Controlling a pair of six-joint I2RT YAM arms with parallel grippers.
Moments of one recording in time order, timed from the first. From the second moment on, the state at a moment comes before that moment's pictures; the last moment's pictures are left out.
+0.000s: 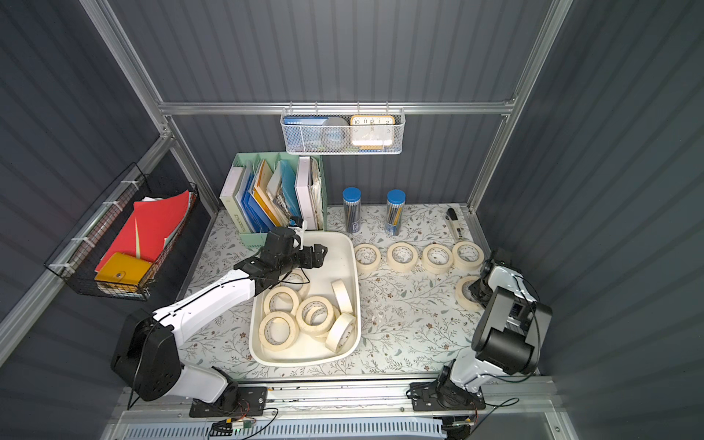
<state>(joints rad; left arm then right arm) -0.51 1.48 1.07 -0.16 -0.01 -0.33 -0.52 1.63 0.98 -0.69 0.17 0.50</state>
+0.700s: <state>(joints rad) -0.51 1.48 1.05 -0.20 -0.01 -0.36 -0.54 1.72 1.08 -0.61 0.15 0.45</state>
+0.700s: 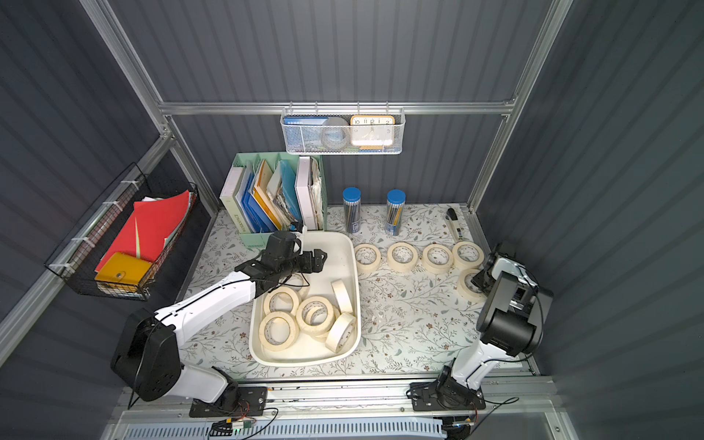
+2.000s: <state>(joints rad) -0.49 1.72 1.08 -0.39 -0.05 -0.49 0.06 1.48 1.08 -0.75 0.13 0.47</state>
